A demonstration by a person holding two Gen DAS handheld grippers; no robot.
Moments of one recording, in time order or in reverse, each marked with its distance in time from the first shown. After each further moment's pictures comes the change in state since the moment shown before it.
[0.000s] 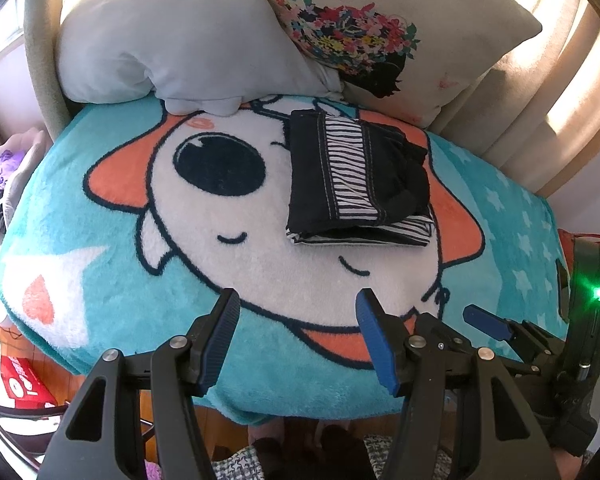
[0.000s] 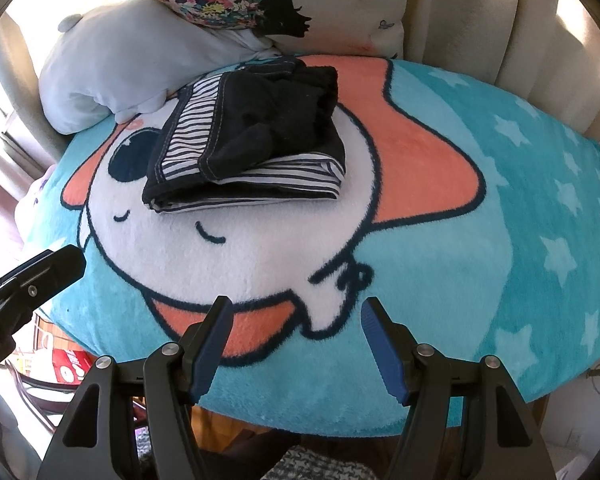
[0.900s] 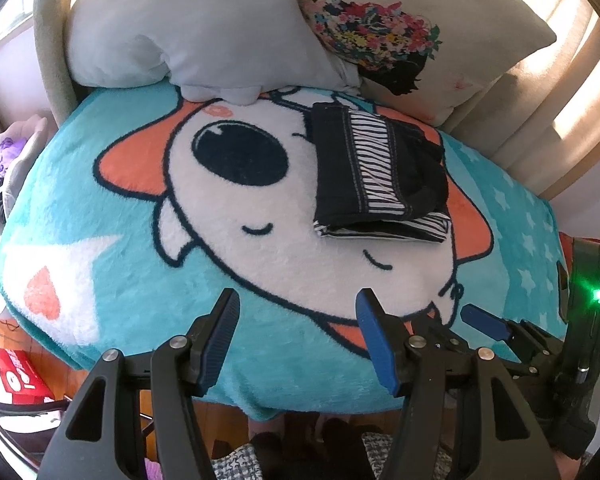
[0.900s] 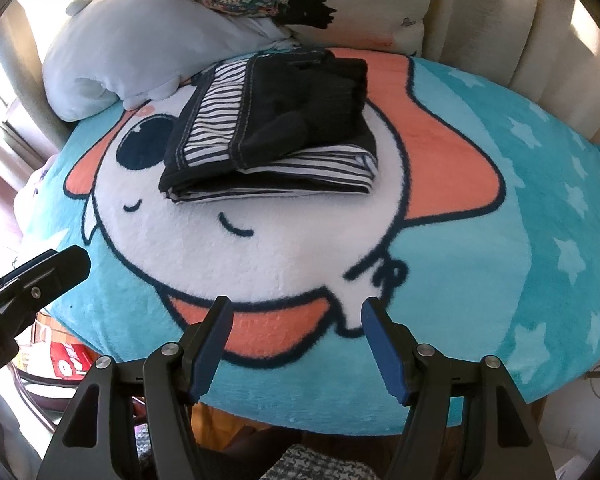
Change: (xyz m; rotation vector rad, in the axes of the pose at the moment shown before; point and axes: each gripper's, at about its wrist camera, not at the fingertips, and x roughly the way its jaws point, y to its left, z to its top) left arm 0.003 0.025 0.001 -0.031 0.027 -0.011; right arm 0.010 0.027 -0.002 -0.023 0.023 -0.010
